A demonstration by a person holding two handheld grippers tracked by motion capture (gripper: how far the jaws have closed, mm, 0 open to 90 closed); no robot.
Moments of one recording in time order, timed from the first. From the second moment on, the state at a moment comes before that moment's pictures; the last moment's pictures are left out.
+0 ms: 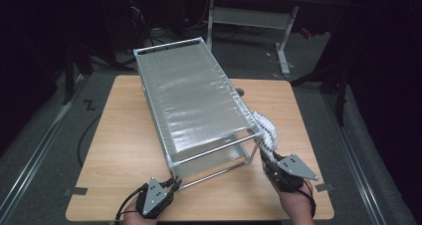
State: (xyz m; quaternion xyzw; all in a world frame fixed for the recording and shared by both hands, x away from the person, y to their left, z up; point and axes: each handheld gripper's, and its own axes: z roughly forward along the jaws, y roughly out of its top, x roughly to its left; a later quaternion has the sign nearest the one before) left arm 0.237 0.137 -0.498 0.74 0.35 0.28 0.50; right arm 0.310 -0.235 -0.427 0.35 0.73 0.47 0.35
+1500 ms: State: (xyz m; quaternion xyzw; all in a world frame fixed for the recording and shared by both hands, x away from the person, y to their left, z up) left arm 0.236 0.143 -0.495 0.76 0.33 0.29 0.48; right arm 0.346 -0.244 -0.470 0.41 0.75 0.42 0.30
